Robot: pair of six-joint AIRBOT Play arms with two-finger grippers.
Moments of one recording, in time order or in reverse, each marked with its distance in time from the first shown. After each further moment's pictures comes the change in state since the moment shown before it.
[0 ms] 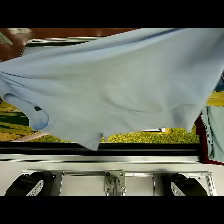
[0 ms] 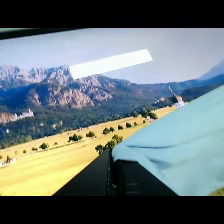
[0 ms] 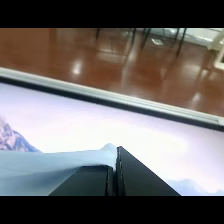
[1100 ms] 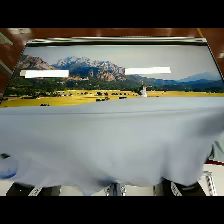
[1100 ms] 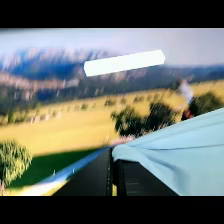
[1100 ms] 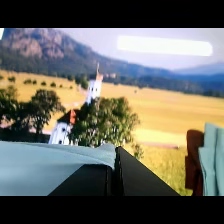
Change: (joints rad) left arm -0.002 0.138 0.072 0.145 -0.379 -0.112; right arm 0.000 0.266 -0.170 -0.039 0.569 0.134
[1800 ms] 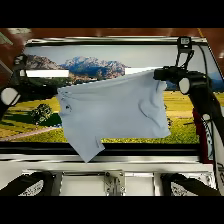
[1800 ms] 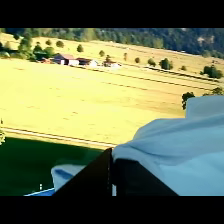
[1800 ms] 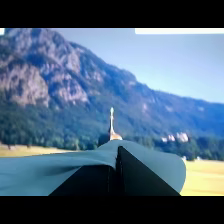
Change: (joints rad) left arm 0.009 -0.586 -0.575 0.098 0.803 -0.238; right arm 0.001 -0.713 -0.385 0.049 -1.195 0.144
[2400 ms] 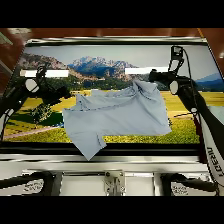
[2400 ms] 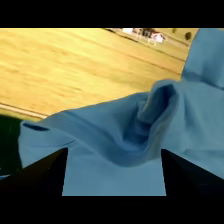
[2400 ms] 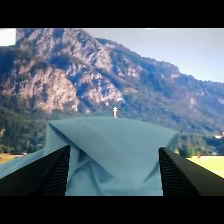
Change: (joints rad) left arm 0.090 -0.290 0.102 -0.225 -0.111 0.012; right arm -0.022 -0.108 -0.005 0.050 -0.068 0.023
